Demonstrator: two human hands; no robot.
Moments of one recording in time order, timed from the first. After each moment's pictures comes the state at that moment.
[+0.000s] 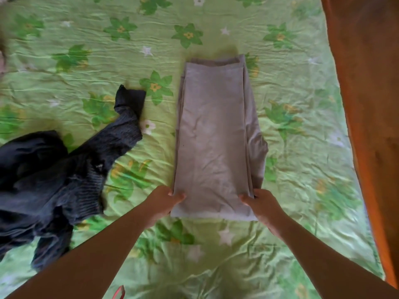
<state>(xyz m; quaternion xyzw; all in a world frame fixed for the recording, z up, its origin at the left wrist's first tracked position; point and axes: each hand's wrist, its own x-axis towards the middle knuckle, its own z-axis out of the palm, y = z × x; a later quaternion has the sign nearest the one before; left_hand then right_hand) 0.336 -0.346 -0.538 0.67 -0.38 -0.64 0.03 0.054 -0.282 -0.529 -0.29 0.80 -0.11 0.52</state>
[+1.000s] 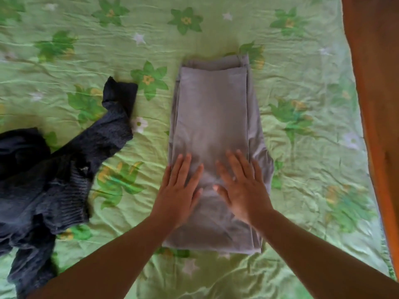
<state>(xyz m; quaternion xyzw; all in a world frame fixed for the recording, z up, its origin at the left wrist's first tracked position) 0.291 -0.355 -0.591 0.48 -0.87 -0.09 0.01 0.072 -0.329 -0.573 -0.76 0.64 0.03 0.10</state>
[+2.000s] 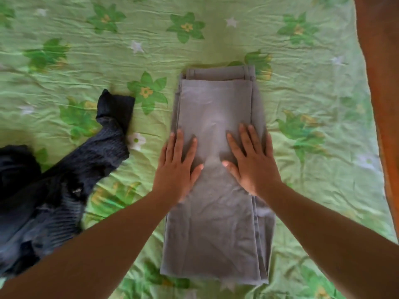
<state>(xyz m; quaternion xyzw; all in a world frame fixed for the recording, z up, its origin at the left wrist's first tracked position) 0.276 -0.457 -0.607 0.54 -0.84 -0.07 0.00 0.032 -0.436 -0.602 -0.74 0.66 0.05 0.07</state>
